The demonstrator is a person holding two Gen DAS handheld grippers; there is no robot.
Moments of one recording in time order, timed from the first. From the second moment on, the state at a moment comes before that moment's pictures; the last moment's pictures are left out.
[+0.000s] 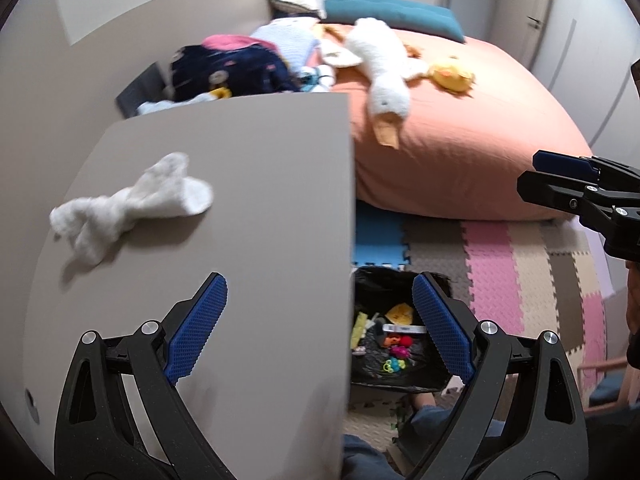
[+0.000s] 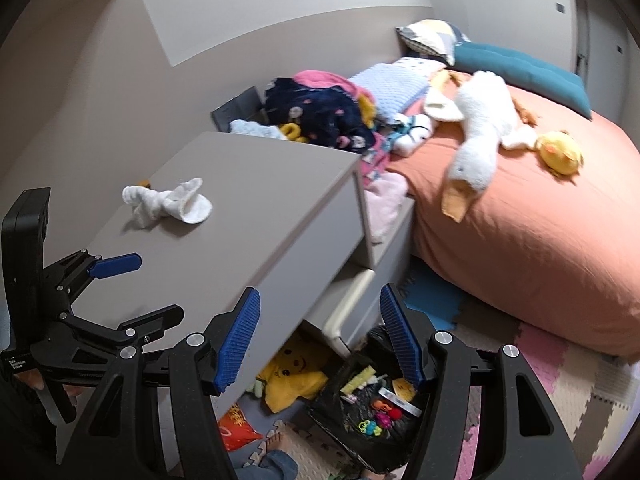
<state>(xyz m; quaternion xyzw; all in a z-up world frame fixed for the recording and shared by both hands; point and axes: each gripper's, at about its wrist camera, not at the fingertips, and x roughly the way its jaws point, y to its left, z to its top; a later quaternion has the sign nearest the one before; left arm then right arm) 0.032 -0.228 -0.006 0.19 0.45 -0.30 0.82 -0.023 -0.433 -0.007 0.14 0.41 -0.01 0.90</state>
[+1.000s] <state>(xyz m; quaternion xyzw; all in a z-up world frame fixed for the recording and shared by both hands) 0.182 -0.128 -0.022 0.00 0.51 -0.11 0.85 0.128 -0.357 -0.022 0.11 0.41 0.07 0.90</state>
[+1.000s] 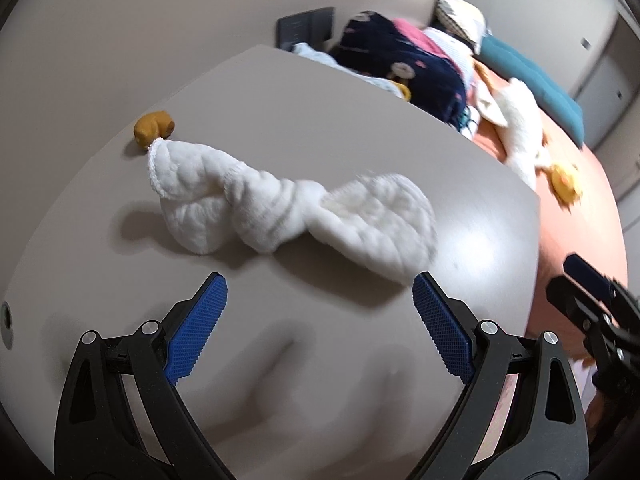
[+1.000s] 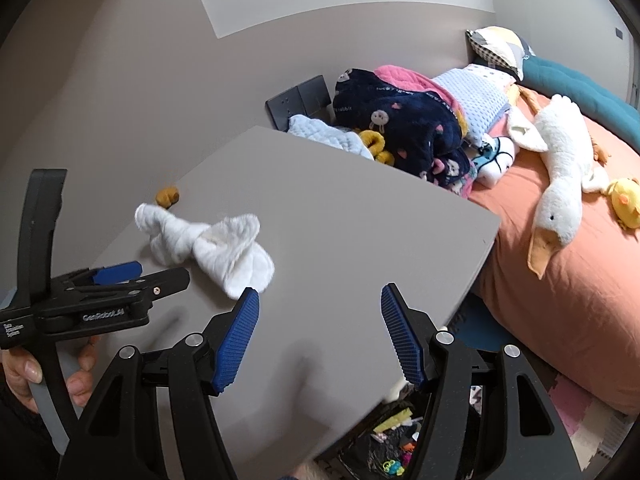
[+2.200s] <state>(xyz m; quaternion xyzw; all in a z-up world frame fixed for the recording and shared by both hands) 0.240 -0.025 -0.053 -0.07 0.51 -0.02 0.86 0.234 -0.258 -0.024 0.08 0.42 0.14 0.89</state>
